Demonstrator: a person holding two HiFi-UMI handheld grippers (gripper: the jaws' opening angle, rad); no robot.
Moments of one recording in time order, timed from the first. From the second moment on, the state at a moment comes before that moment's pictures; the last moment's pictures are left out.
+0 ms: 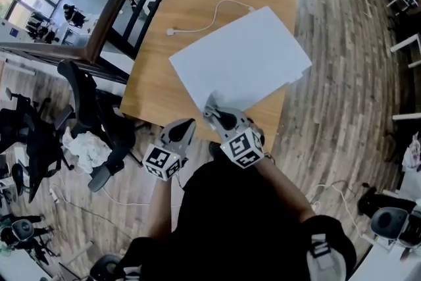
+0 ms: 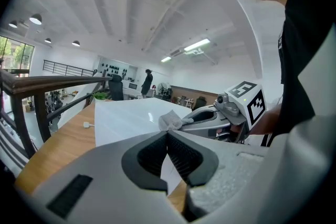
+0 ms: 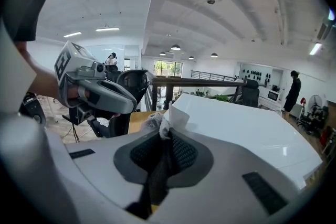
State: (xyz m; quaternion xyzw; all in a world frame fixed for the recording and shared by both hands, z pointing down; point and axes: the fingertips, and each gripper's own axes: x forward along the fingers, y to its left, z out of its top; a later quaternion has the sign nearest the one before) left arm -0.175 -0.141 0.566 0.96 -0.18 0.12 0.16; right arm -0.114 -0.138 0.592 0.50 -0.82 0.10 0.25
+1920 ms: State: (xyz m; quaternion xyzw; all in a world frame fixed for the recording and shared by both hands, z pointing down) left arm -0.053 -0.092 0.546 0.94 -0.30 0.10 0.16; right arm 0.097 -0.155 0.597 0.47 -0.84 0.11 0.27
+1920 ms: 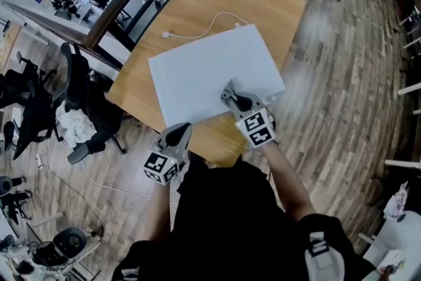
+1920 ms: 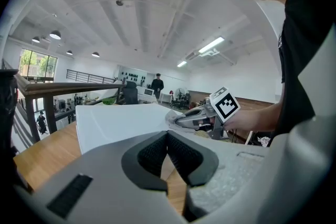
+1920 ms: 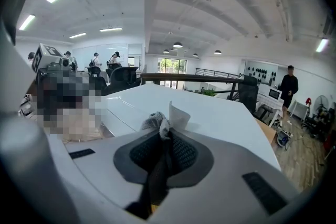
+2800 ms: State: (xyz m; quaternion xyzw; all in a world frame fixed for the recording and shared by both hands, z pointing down) left arm -0.031 -0.064 0.542 0.93 -0.33 0.10 0.15; right arm 0.200 -0.160 0.594 0.51 -0.81 0.11 0.27
